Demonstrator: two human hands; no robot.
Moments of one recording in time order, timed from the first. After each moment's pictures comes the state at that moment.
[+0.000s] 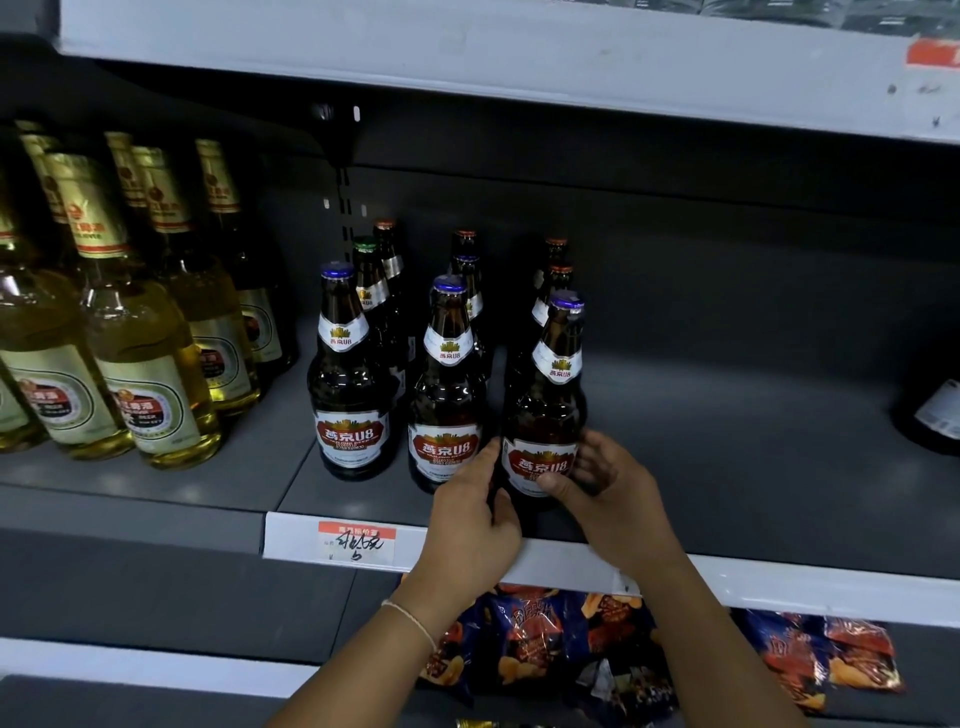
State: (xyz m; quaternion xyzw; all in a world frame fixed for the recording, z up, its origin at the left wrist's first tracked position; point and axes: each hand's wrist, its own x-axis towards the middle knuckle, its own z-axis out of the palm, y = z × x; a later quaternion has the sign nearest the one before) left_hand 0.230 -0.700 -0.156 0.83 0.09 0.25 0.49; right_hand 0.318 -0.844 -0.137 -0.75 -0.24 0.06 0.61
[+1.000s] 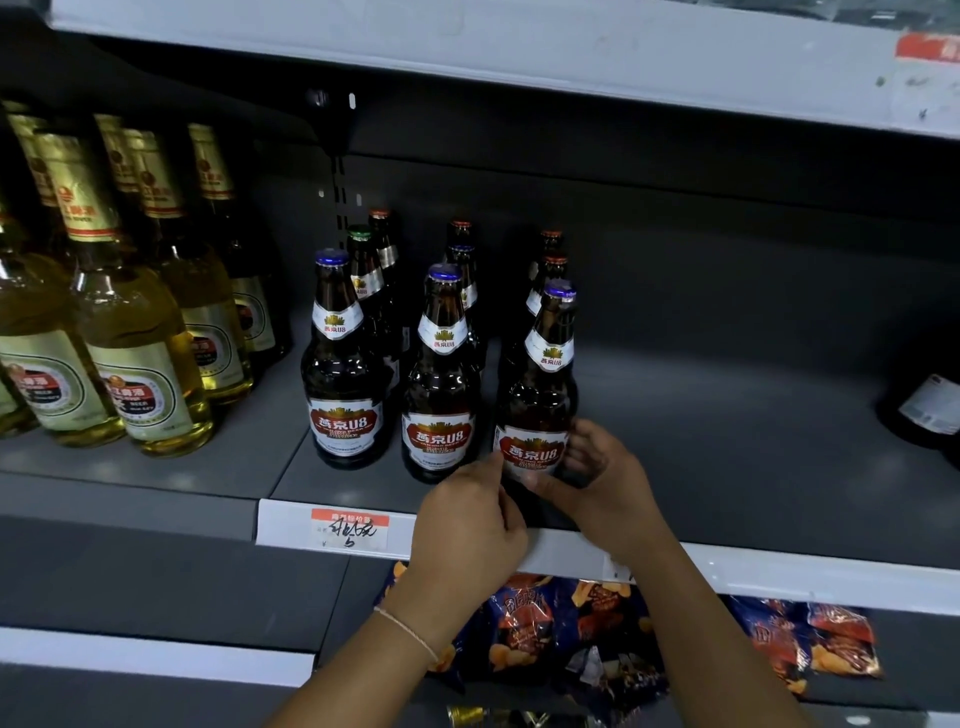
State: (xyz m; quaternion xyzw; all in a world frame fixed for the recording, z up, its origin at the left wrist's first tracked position) left_hand 0.211 -0.715 -0.135 0.90 0.10 0.28 0.31; right_hand 0.317 -0.845 -0.132 -0.76 -0.26 0.08 0.59
